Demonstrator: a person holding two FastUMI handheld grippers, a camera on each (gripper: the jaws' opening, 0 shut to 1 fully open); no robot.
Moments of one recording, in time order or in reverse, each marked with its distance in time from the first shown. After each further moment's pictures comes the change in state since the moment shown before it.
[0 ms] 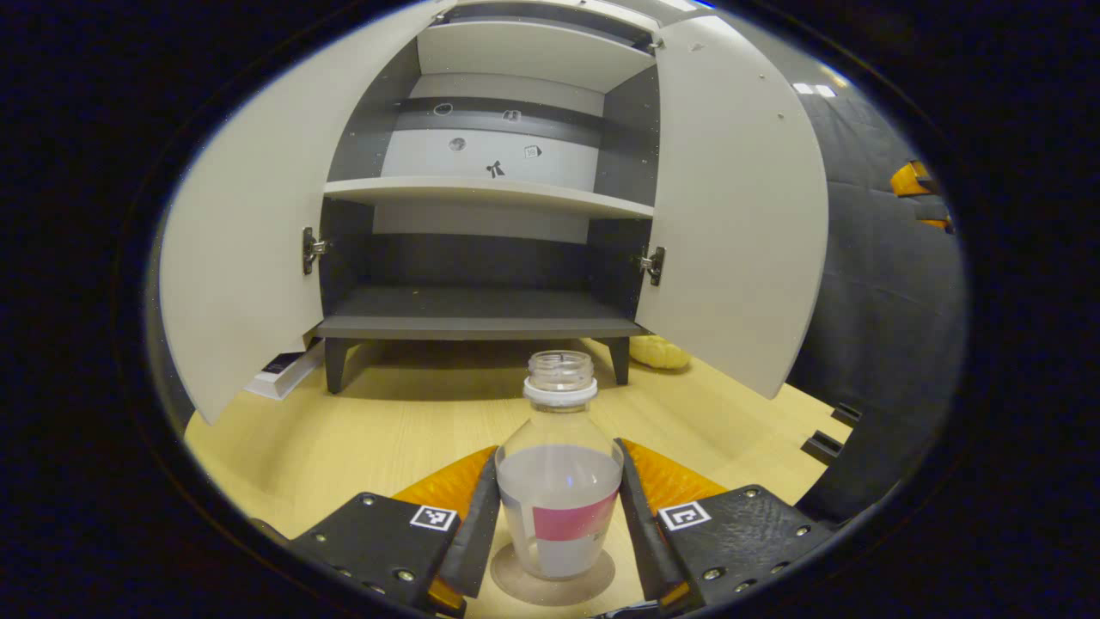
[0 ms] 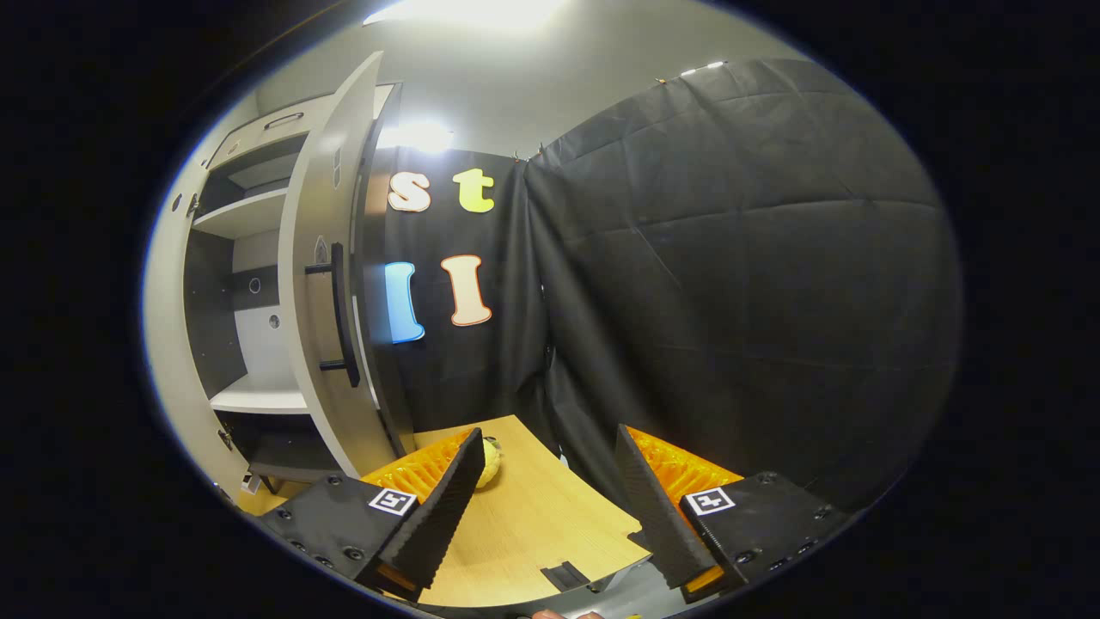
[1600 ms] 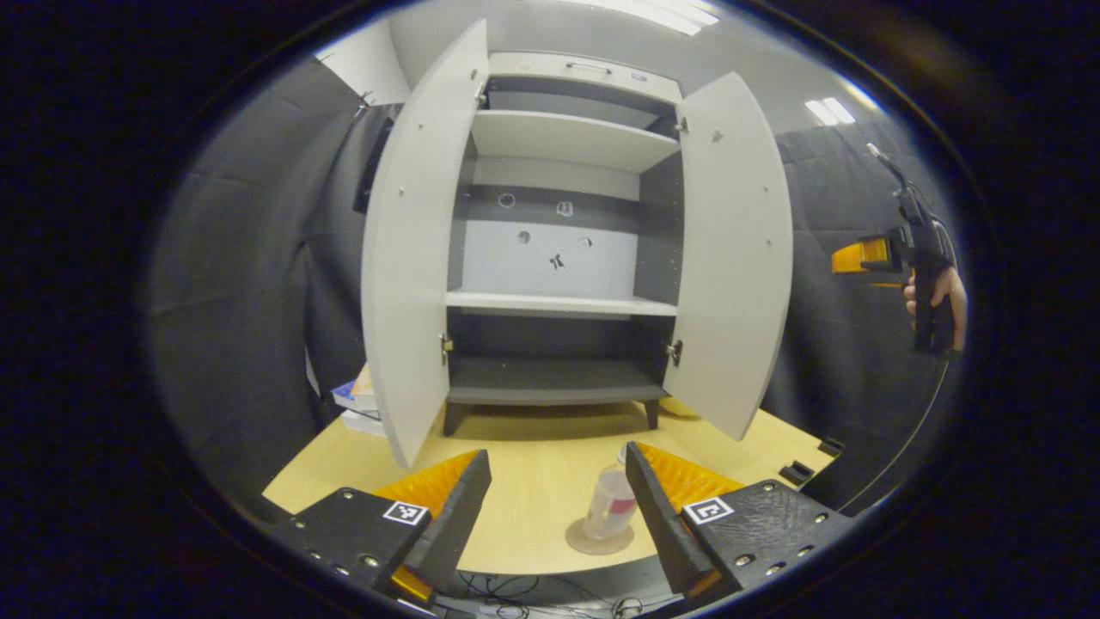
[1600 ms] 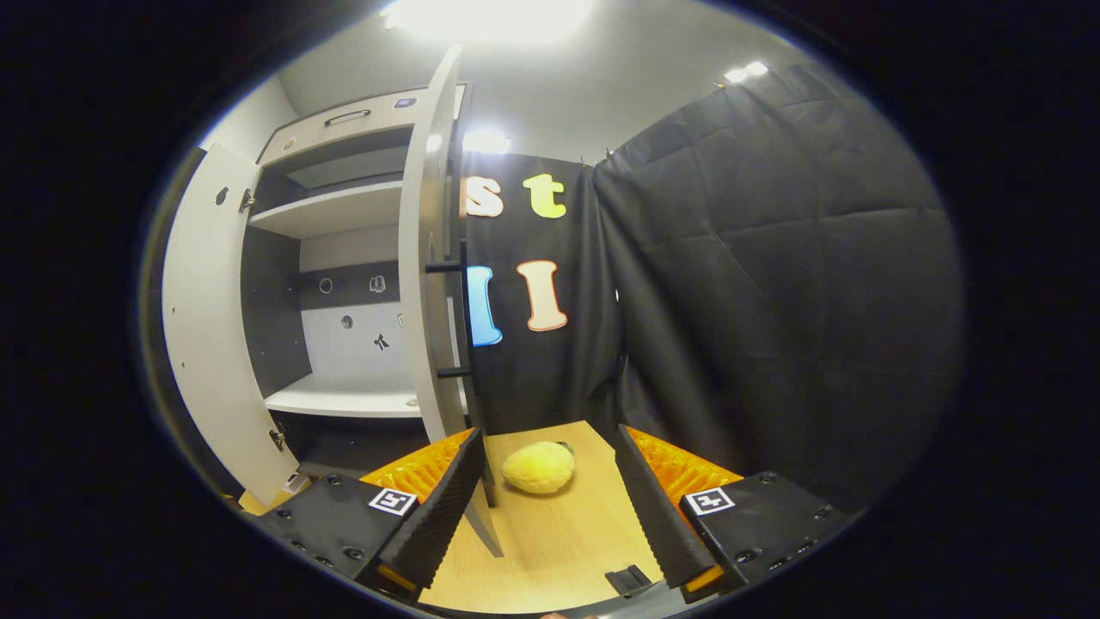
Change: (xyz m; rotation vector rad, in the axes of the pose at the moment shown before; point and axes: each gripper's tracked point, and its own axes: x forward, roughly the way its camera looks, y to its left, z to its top) left arm -0.198 0.066 0.131 -0.028 -0.188 0.207; right arm -0.005 0.094 0.012 -0.028 -0.044 0.215
